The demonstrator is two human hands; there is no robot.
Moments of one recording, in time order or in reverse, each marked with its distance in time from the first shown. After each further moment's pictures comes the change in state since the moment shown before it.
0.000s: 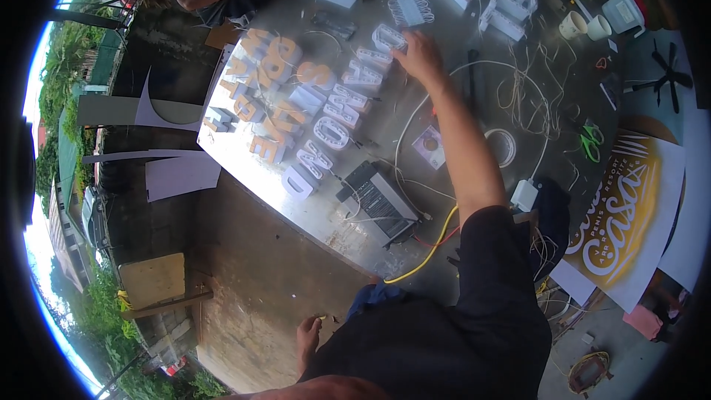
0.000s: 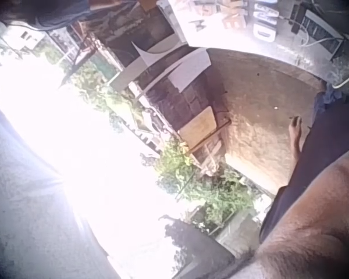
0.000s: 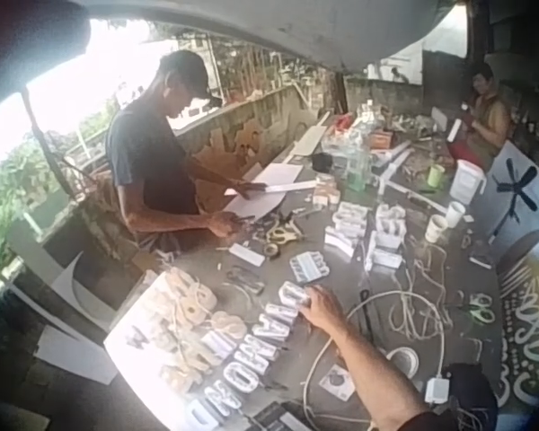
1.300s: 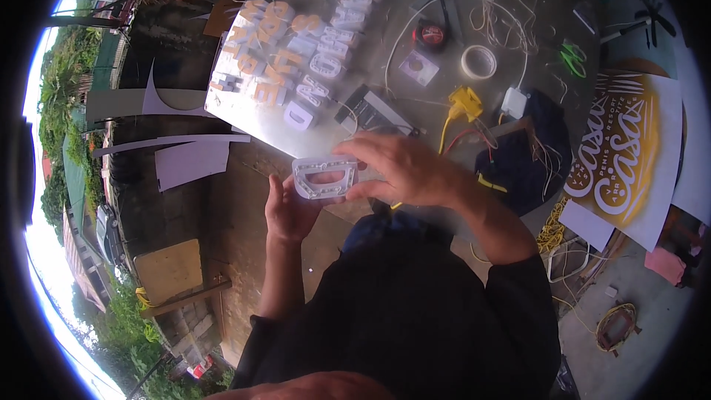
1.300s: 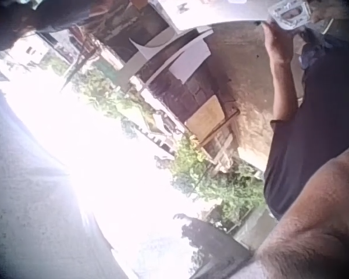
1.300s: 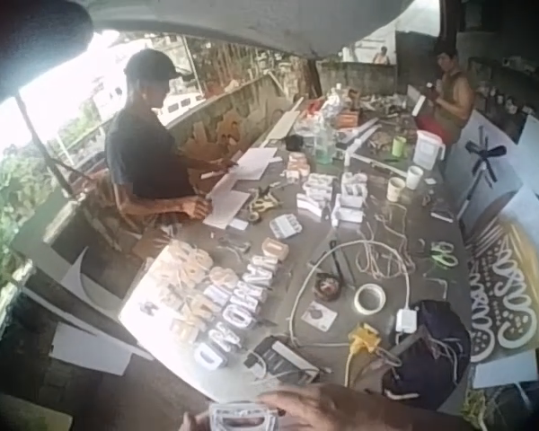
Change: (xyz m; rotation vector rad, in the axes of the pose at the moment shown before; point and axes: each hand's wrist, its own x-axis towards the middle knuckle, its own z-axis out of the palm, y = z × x) left_hand -0.066 0.312 -0.006 -0.933 -1.099 0.440; right_hand -0.248 -0.258 -0.270 0.855 -0.570 -0.117
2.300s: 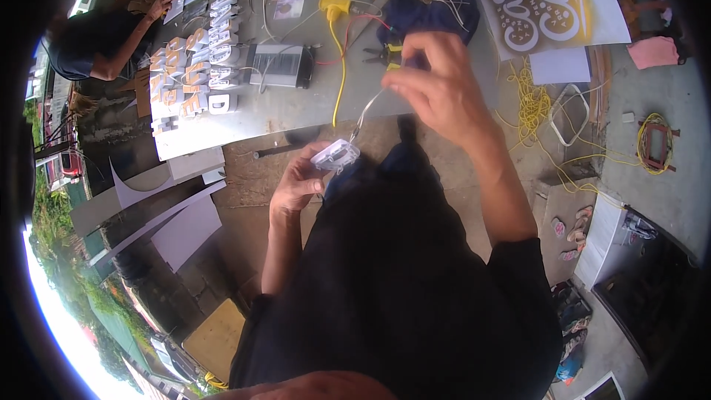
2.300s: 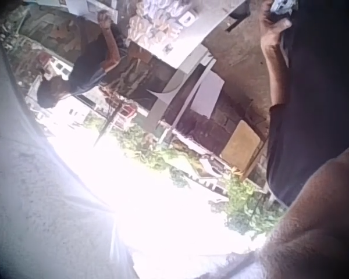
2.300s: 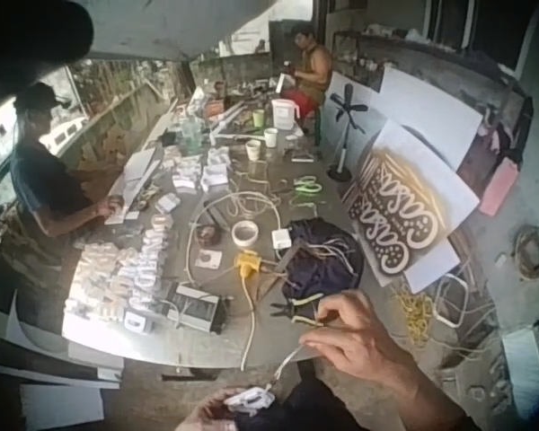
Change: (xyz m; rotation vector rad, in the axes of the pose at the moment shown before) left_hand -0.083 -0.118 -0.052 0.382 -0.474 -0.438; right_hand -0.226 -0.073 0.082 -0.955 0.837 0.085
